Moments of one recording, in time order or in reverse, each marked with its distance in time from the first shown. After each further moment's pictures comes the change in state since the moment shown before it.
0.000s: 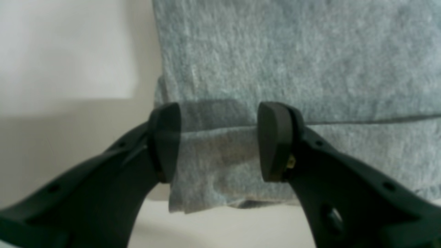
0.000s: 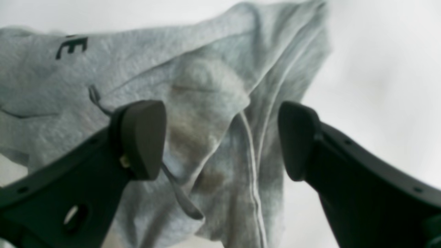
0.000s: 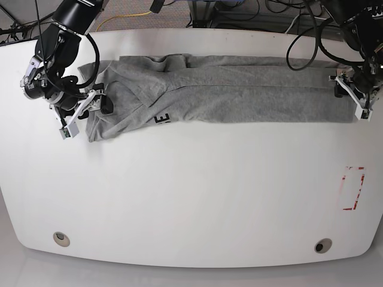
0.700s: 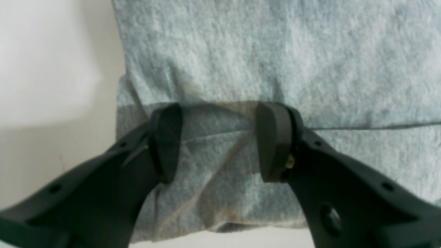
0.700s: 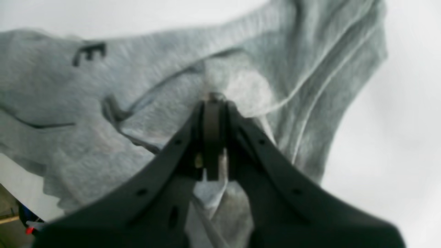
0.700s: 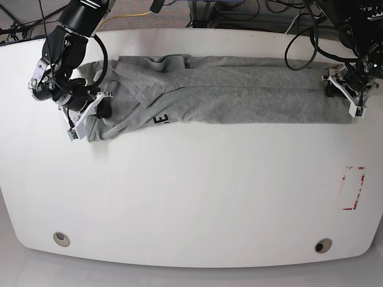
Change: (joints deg) left arm 0.0 1.6 -0.1 -5.6 1.0 0.0 -6.2; right arm 1.2 -2.1 -1.3 -1.7 -0.4 0.0 1.9
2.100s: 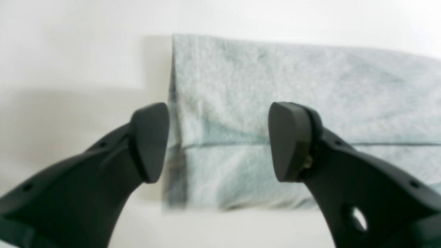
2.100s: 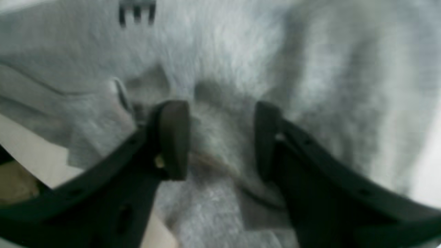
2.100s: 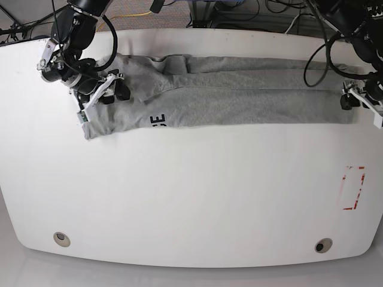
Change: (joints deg) left arm -6.8 -3.5 -11.6 6.1 -16.7 0.0 22.1; right arm -7.8 -3.5 -1.8 3.5 2.4 0.1 2.2
